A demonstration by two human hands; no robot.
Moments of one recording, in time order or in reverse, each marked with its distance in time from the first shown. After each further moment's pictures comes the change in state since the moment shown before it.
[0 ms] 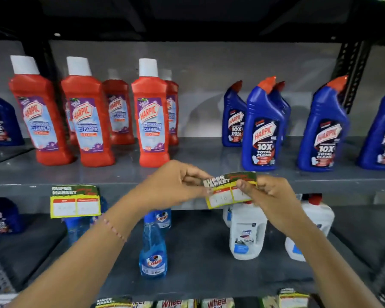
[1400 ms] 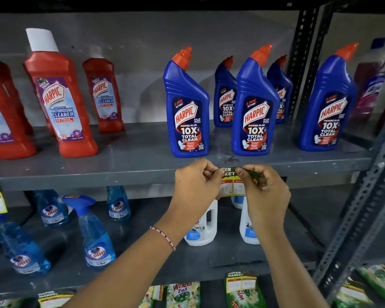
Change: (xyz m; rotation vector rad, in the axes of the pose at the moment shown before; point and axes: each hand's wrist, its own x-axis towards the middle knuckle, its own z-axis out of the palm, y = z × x) left_hand 0.113 0.036 0.223 0.070 0.587 0.018; right_hand -0.023 0.091 -0.100 0.032 0.627 0.094
